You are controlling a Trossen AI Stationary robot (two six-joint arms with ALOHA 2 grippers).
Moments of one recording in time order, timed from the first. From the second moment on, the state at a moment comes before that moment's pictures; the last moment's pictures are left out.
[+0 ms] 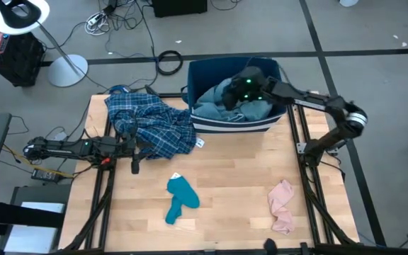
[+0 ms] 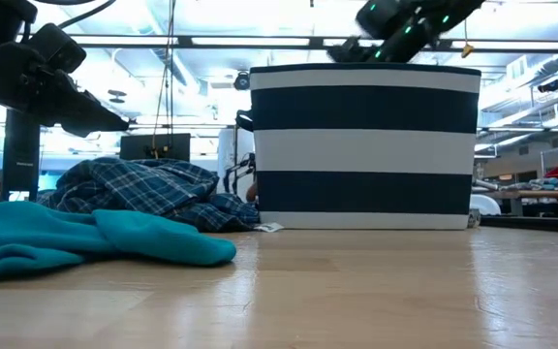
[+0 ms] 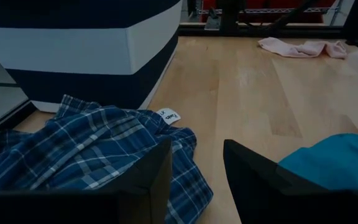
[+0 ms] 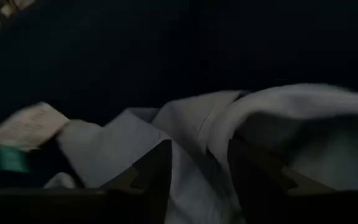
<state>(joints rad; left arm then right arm) -0.09 0.14 0.12 -0.26 -0.27 -0.06 -0.55 1.46 1.18 -0.30 -0.01 0.29</state>
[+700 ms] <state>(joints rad) -0.09 0.14 0.12 -0.26 -0.27 -0.06 -0.33 1.02 1.18 -0.64 0.04 0.42</state>
